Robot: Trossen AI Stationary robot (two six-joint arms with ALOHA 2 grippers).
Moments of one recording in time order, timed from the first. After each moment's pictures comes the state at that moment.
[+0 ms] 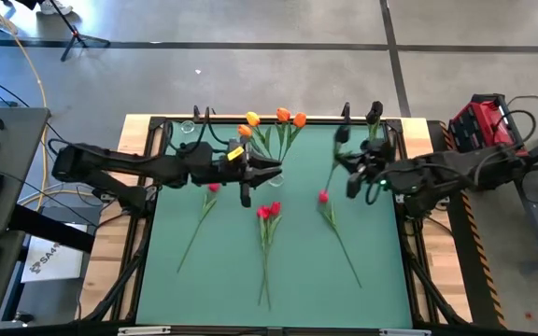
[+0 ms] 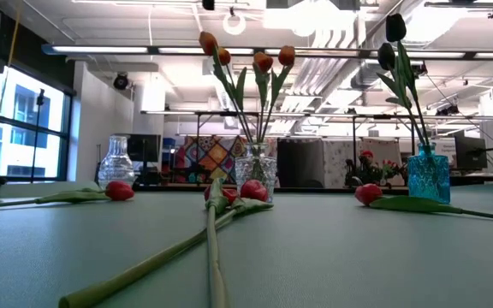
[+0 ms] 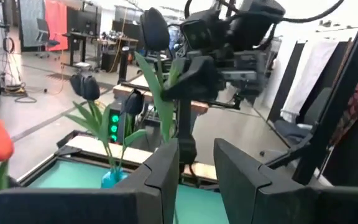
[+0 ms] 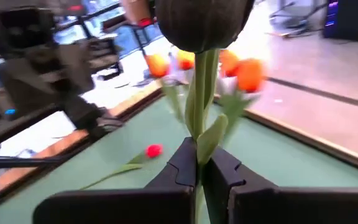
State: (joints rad) left arm -0.03 1.36 1.05 0.37 -0.12 -0.18; right arm 0.32 1.00 1.16 -0.62 0.83 0.64
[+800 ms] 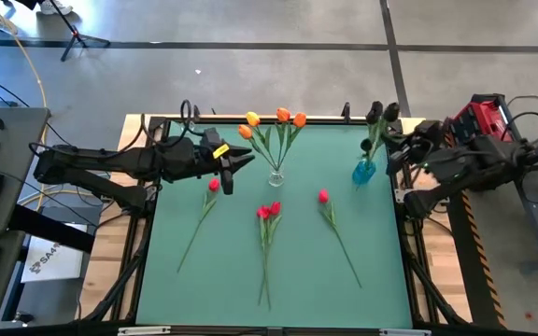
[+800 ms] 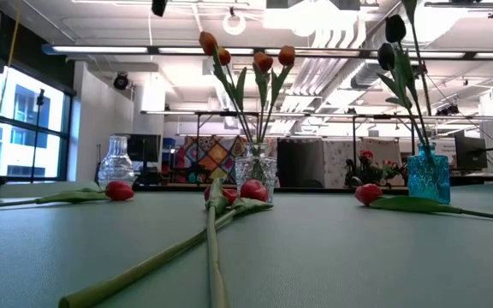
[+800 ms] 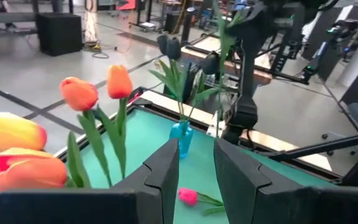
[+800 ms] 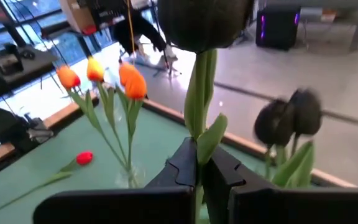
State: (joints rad) left arm -0.03 1.14 1.04 -0.08 -0.36 -0.26; right arm 0.34 0.76 1.23 -1.12 1.02 0.78
